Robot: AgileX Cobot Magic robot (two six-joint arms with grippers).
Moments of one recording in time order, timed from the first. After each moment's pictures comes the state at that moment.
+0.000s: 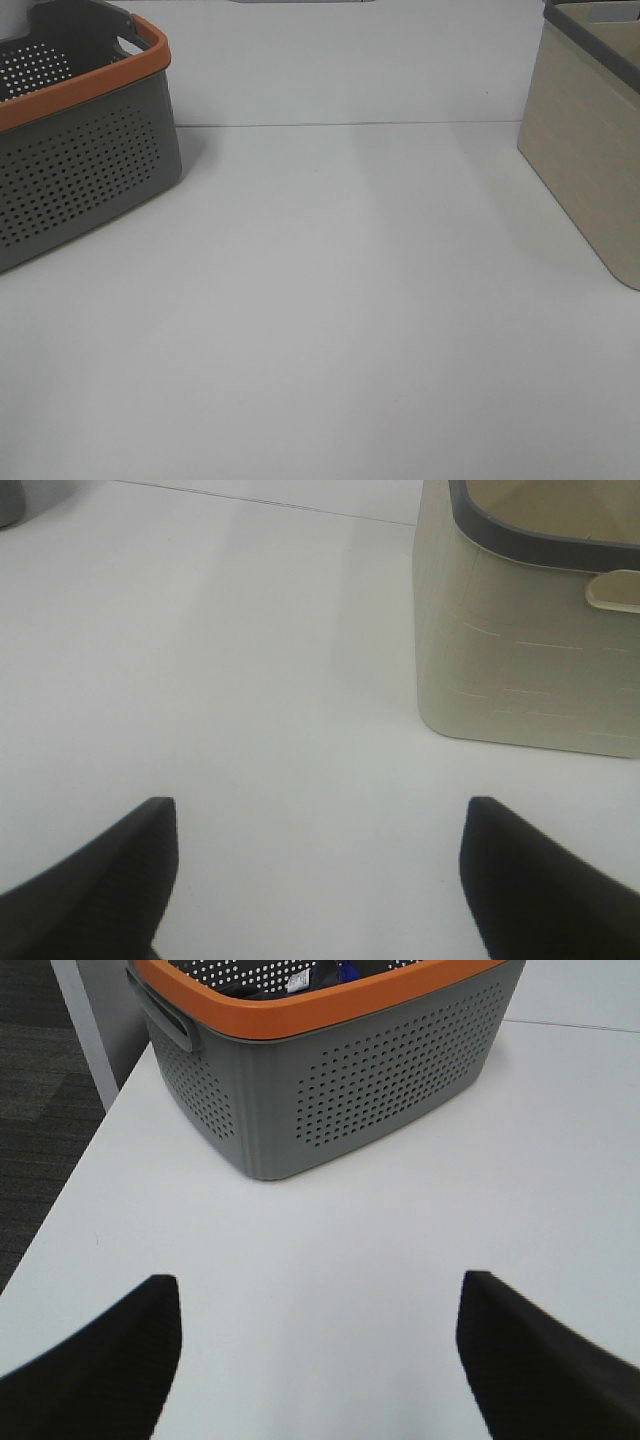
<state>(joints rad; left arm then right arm) 0.08 -0.01 -0.51 0.01 1.05 -0.06 0.24 0.00 -0.50 -0.12 1.05 0.02</state>
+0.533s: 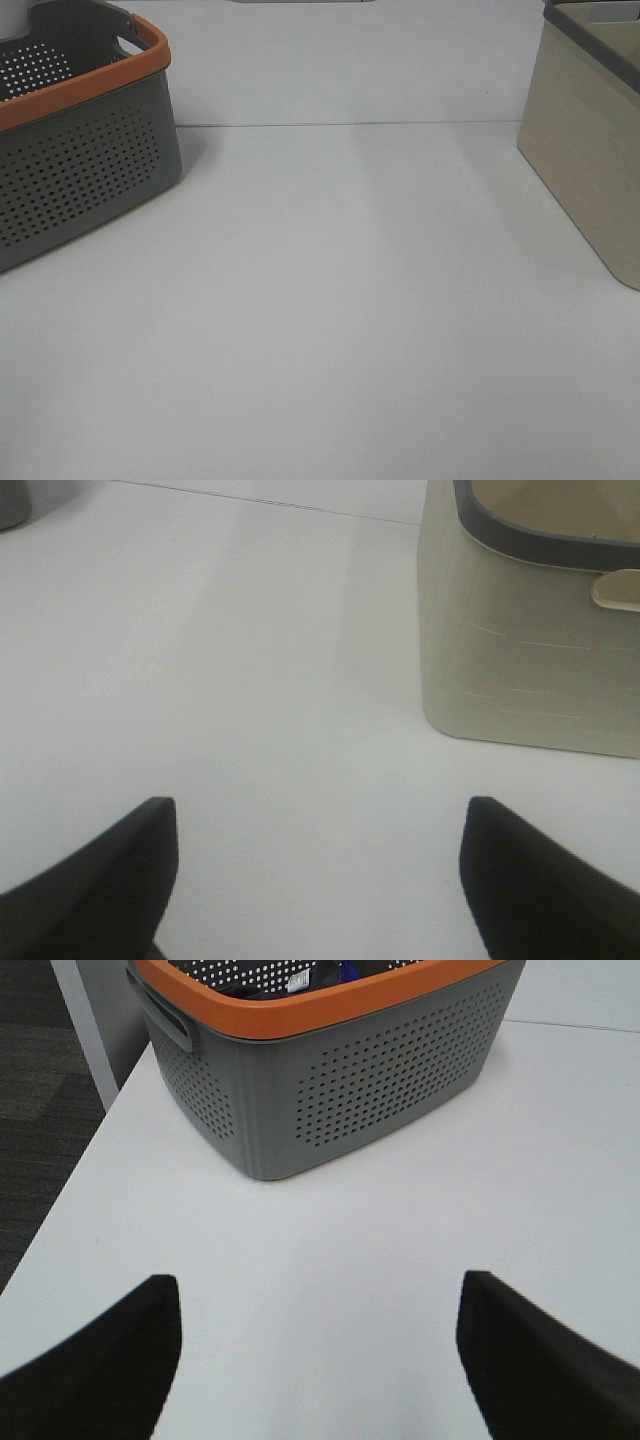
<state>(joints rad) 0.08 -0.01 -0.51 0.01 1.05 -0.06 0.24 0.00 -0.50 -0.12 1.05 0.02</state>
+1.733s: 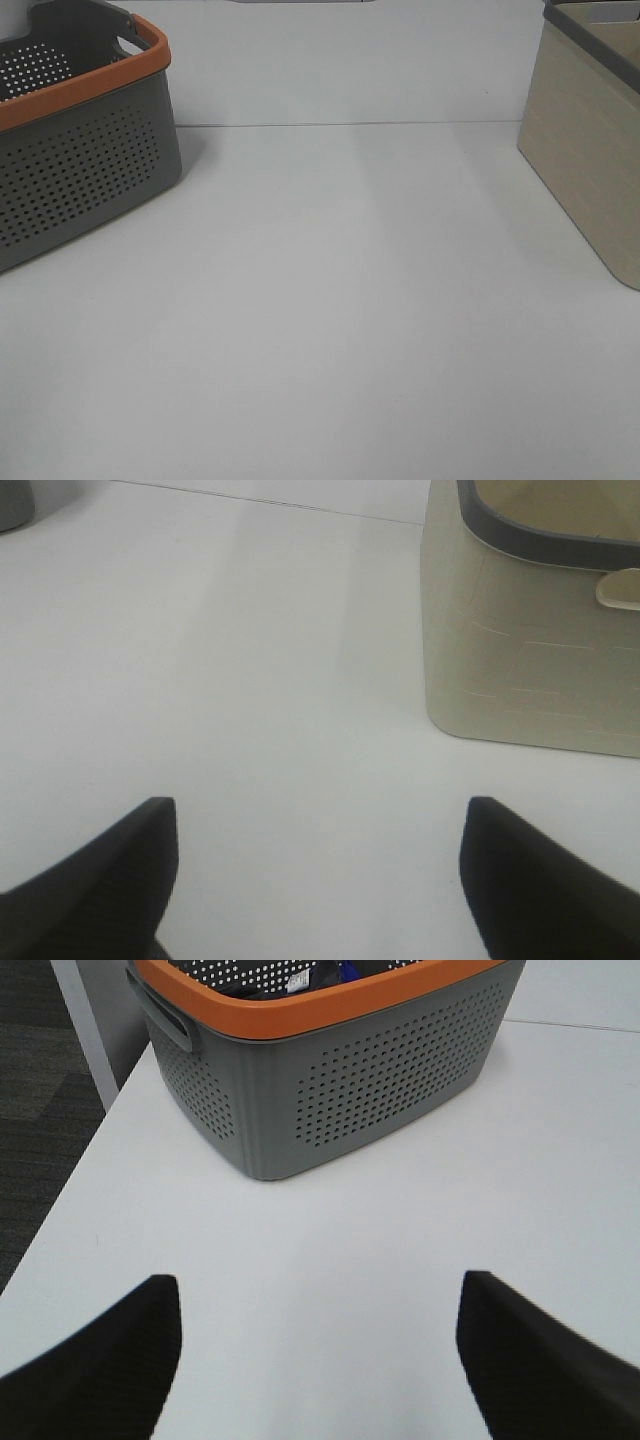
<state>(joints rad) 0.08 -0.01 -0.51 0.01 1.05 -0.06 0.24 0.00 -0.50 -0.11 1.05 0.02</state>
